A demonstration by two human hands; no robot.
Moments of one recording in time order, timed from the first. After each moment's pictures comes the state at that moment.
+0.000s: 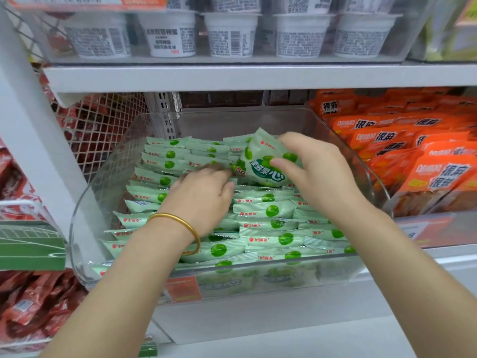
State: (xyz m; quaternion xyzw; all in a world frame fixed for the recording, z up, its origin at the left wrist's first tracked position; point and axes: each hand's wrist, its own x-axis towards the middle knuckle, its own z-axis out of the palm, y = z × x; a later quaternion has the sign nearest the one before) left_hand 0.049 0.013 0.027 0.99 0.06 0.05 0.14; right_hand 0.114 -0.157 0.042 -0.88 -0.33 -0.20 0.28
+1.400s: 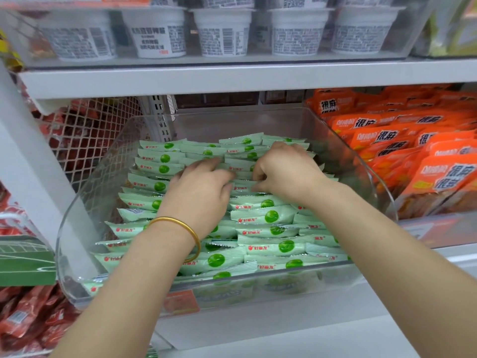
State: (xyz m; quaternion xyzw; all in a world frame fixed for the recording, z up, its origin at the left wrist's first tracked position) left_hand 0.061 0.014 0.023 0.98 0.05 0.12 0.12; right_hand 0.142 -0.122 0.044 -0.93 -0.37 -0.05 0.04
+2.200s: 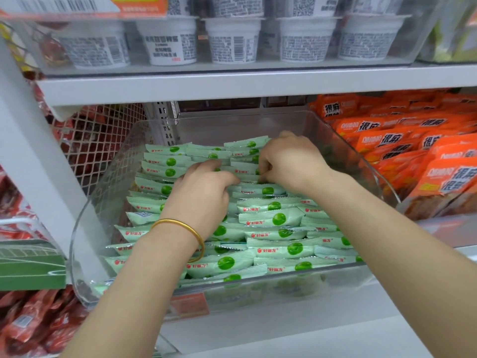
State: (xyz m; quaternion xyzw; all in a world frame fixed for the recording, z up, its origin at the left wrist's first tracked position) left_hand 0.062 0.024 0.024 0.98 0.04 0.12 0.14; right_hand 0.158 -0.115 0.048 -0.94 -0.32 -0.09 0.03
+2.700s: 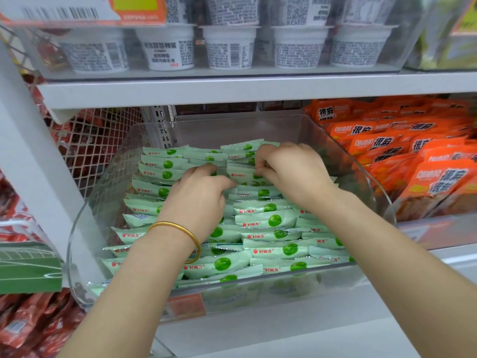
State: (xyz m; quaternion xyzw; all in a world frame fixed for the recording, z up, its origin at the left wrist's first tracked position) left_hand 0.060 0.024 0.022 0.98 0.03 0.13 0.13; right_hand 0.146 -0.129 0.037 -0.92 -0.34 -0.18 0.09
